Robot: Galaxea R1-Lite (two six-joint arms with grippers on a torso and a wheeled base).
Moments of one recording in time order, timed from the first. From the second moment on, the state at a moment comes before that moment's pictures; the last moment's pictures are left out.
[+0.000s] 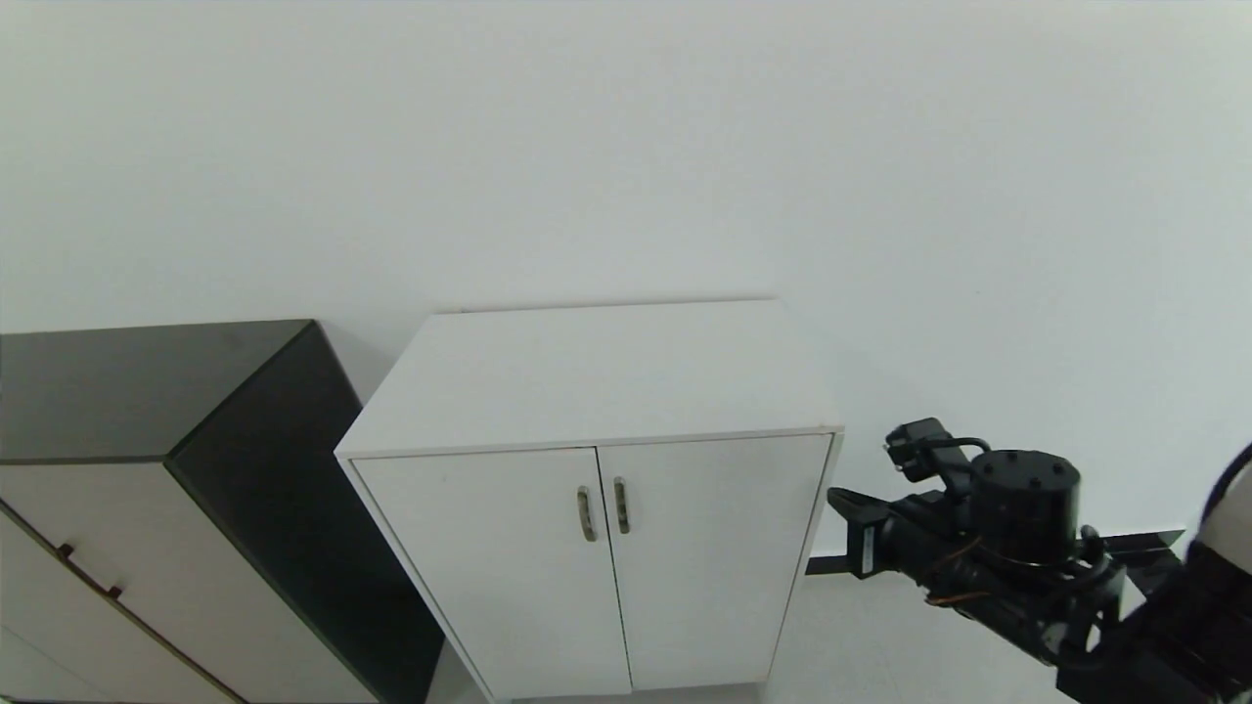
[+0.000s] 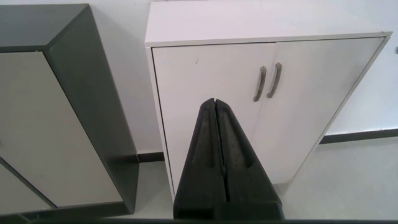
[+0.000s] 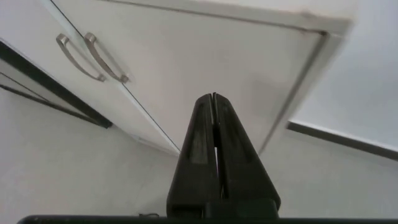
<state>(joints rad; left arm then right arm) 0.00 0.00 0.00 0.00 -0.02 -0.01 0.53 1.94 -0.43 -1.25 -0.08 0.12</state>
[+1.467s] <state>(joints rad) 0.00 0.00 0.00 0.00 -0.03 -0.01 0.29 0.48 -0.01 -0.06 -0.14 0.09</state>
